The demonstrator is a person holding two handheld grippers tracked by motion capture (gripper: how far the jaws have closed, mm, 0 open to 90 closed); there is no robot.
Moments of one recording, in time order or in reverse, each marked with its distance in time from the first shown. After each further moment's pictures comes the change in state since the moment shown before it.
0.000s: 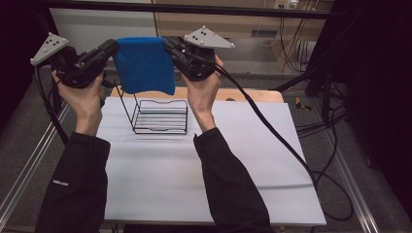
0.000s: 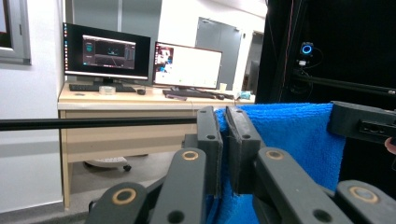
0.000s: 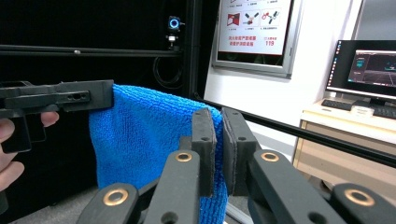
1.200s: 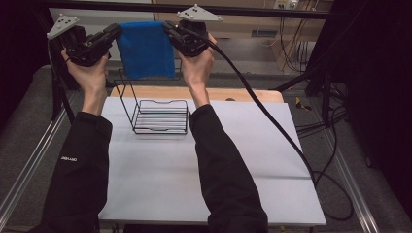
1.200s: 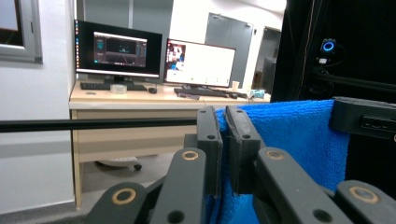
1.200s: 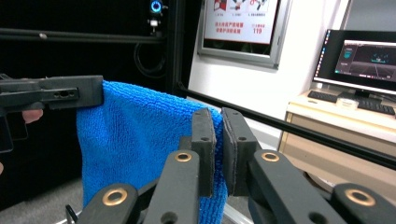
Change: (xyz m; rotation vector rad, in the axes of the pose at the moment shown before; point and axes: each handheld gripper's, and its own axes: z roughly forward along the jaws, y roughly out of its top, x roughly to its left) left arm 0.038 0.000 0.055 0.027 0.038 -0.013; right arm -0.037 0.008 0.059 0.064 -0.047 -0.020
